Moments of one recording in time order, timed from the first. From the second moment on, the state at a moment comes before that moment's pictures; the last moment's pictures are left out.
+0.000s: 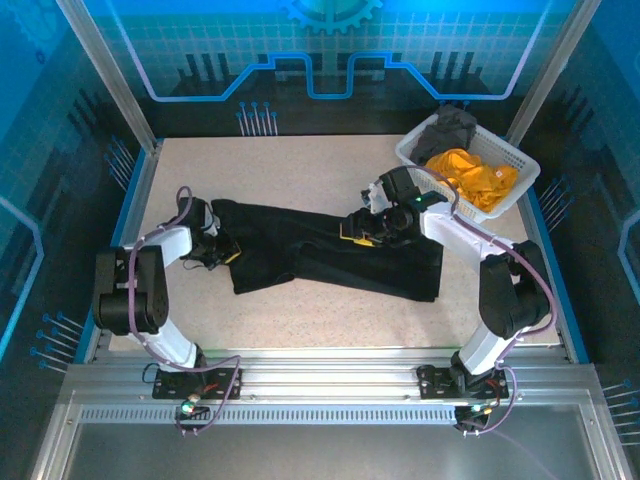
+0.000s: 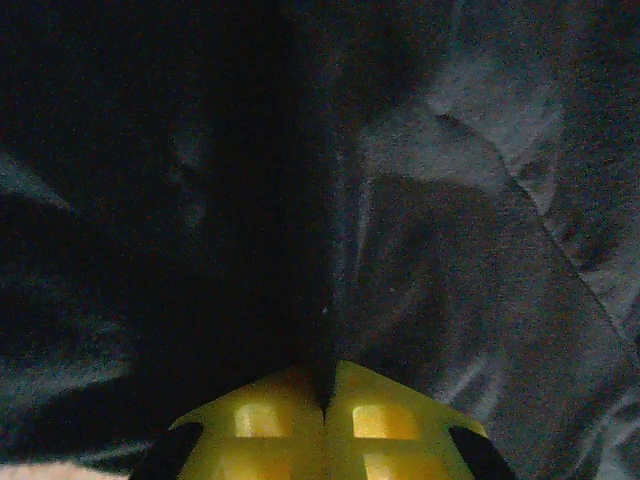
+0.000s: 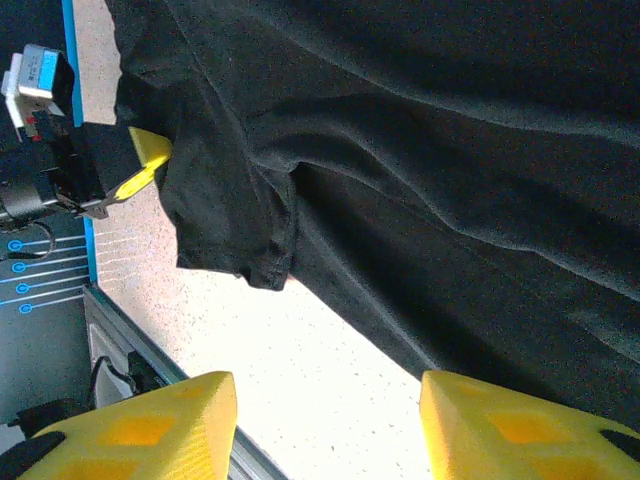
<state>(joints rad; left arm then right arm) 0.11 1.64 0.86 -0.43 0.39 -0.54 0.41 1.67 1.22 -0.59 -0.60 0.53</state>
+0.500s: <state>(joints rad) 0.11 1.54 1.05 -0.62 0.39 -0.72 0.40 1.68 1.24 -0.61 -0.60 0.53</state>
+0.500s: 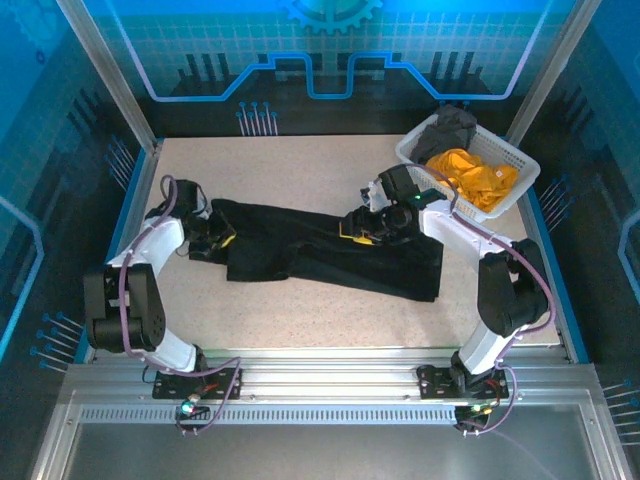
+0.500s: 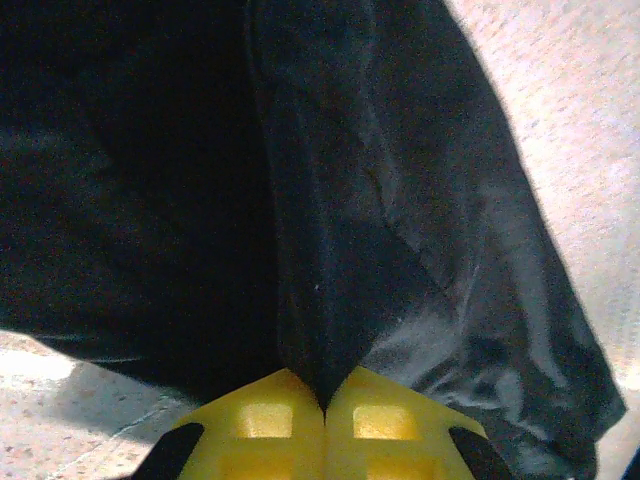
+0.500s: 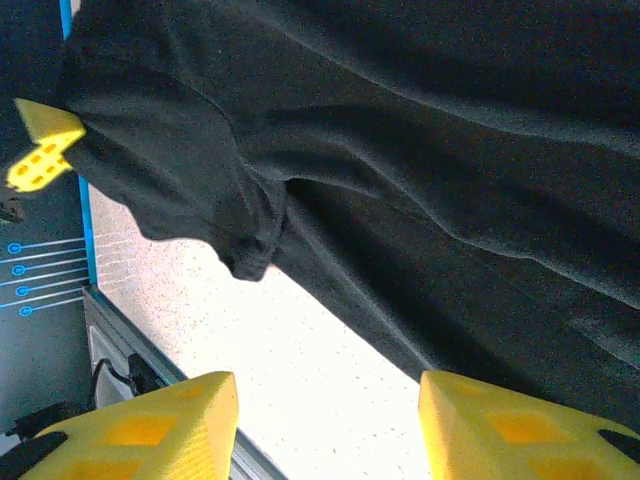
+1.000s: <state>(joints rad) 0.12 1.85 1.47 -0.80 0.34 -0.76 0.40 1.69 1.25 -0.61 -0.60 0.53</state>
